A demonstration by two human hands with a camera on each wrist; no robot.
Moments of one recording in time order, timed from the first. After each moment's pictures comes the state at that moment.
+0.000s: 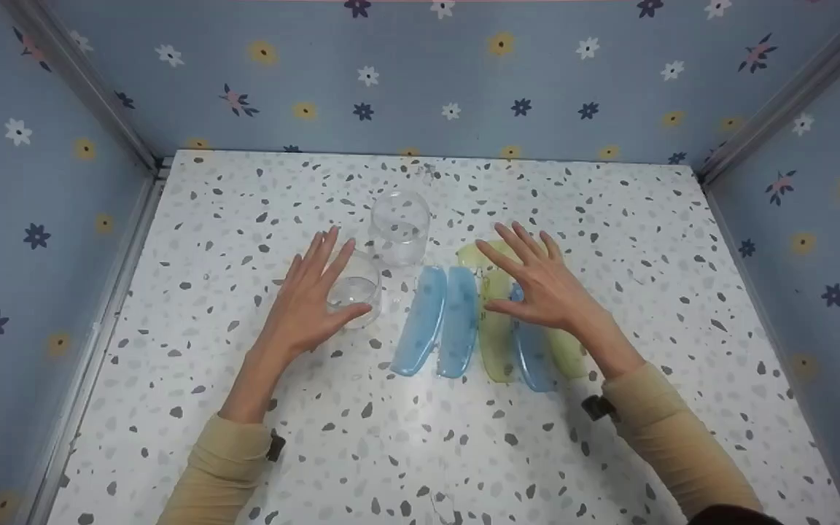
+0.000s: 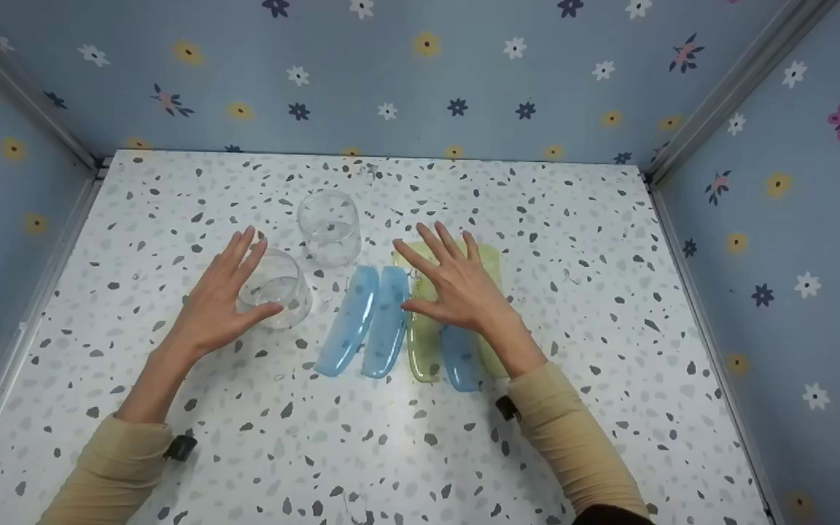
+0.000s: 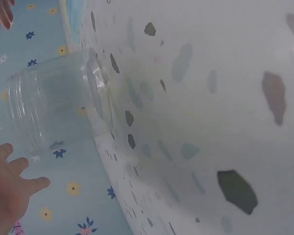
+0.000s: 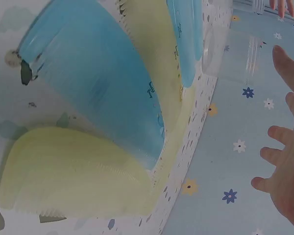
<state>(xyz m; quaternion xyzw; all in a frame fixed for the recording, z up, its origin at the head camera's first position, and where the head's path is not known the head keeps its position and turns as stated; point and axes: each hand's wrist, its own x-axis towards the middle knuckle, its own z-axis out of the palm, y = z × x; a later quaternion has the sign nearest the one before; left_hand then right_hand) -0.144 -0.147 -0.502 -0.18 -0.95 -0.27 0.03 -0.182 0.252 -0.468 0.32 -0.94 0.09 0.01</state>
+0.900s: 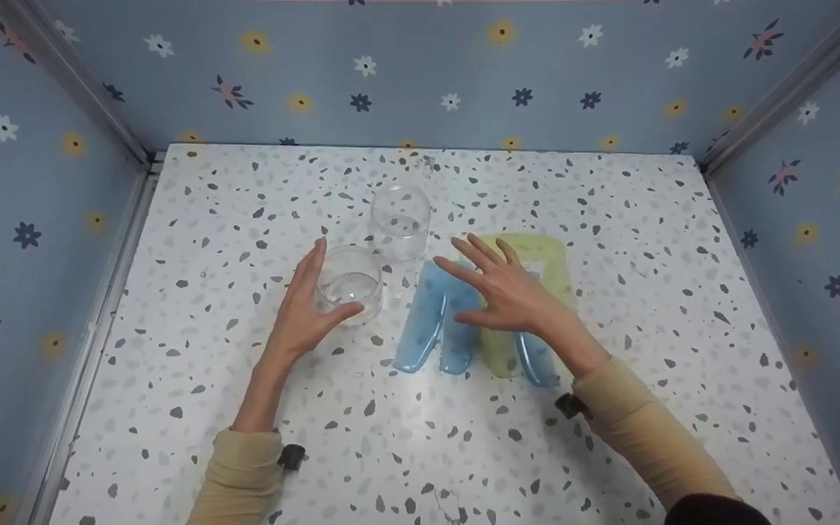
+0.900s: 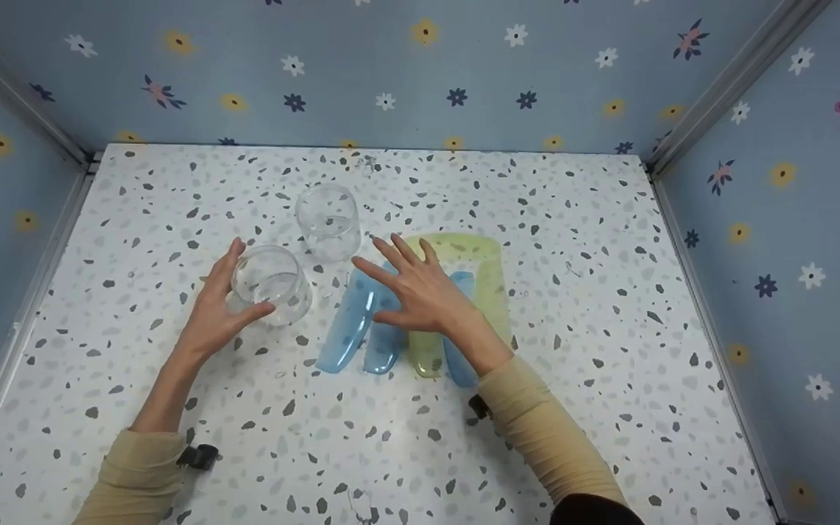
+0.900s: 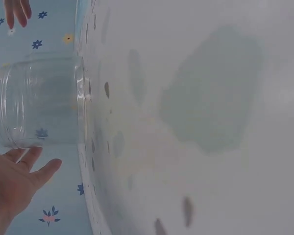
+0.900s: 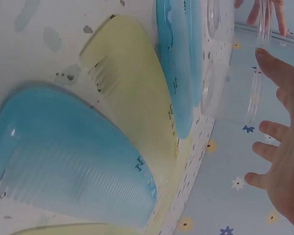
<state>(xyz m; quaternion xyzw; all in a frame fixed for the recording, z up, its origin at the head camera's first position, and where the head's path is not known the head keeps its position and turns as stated) -0.138 -0.150 -0.533 -0.06 -0.87 -0.48 -0.01 -0.177 0.201 -0.480 0.36 -0.92 0.10 -0.04</state>
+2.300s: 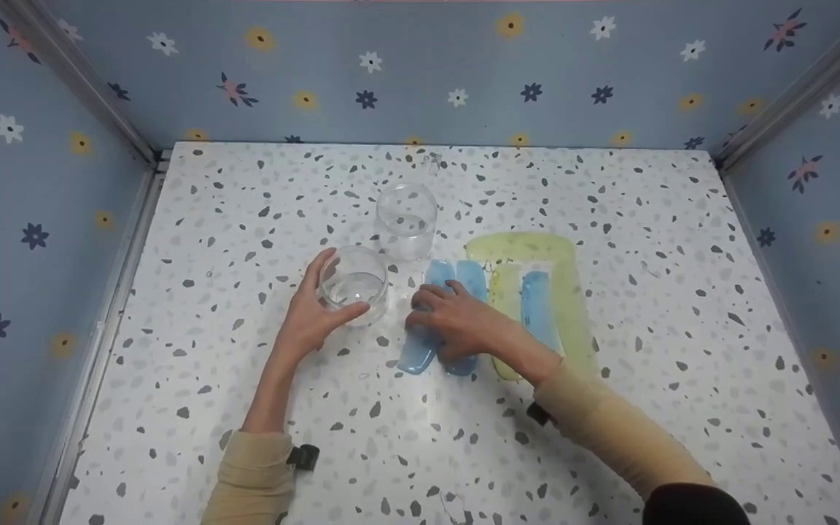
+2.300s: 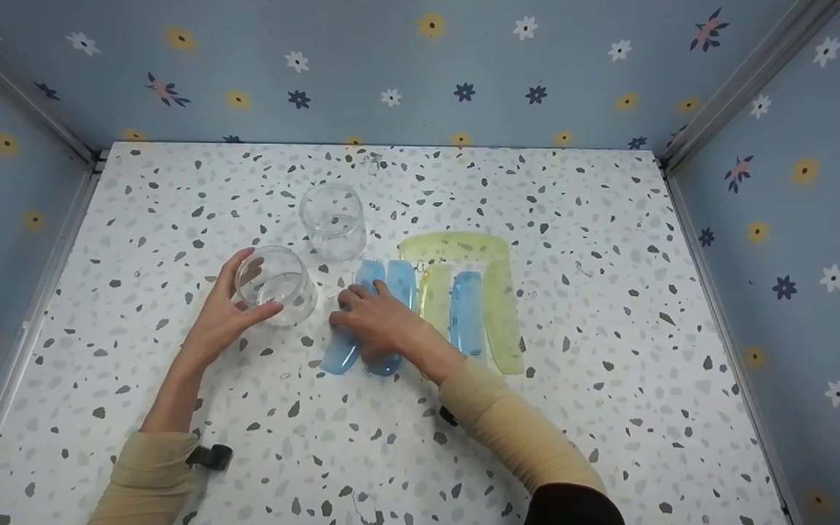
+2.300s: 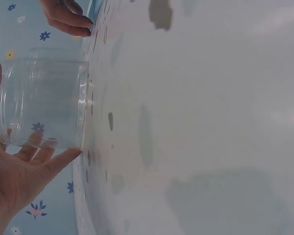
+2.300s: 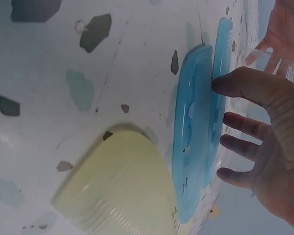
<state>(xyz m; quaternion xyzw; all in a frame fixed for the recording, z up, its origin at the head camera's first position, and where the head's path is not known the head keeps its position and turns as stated) -0.143 -0.146 -0.535 0.04 -0.81 -0.57 -0.10 -0.164 0.133 -0.514 0.45 -0.88 0.04 -0.15</state>
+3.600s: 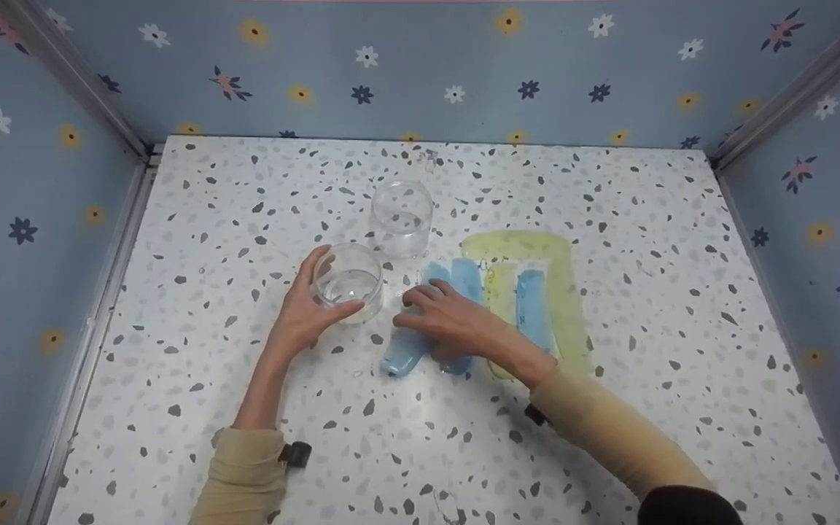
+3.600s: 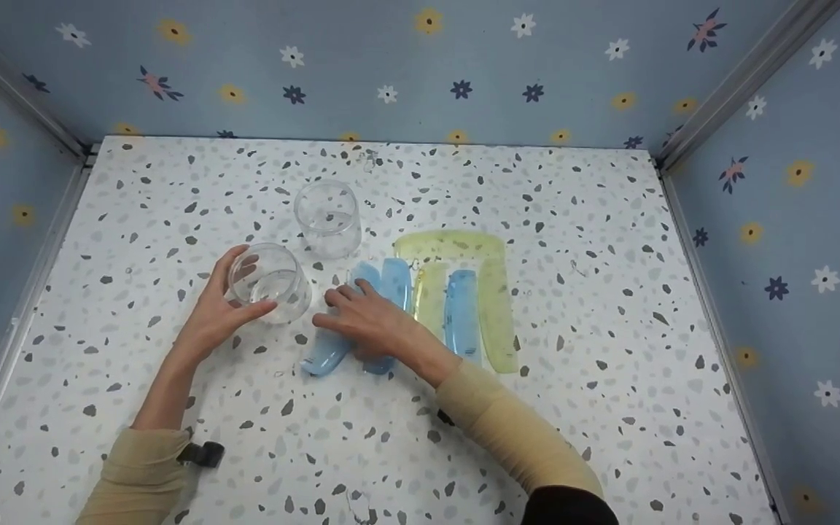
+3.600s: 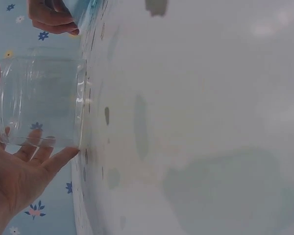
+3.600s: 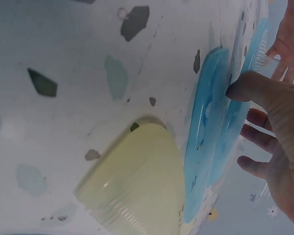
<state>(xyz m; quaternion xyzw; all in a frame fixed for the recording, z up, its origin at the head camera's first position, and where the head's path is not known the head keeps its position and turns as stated) -0.146 -0.148 -0.536 0.05 -0.82 -0.55 -0.12 -0.161 0.132 -0.520 0.51 -0.86 0.00 -0.06</state>
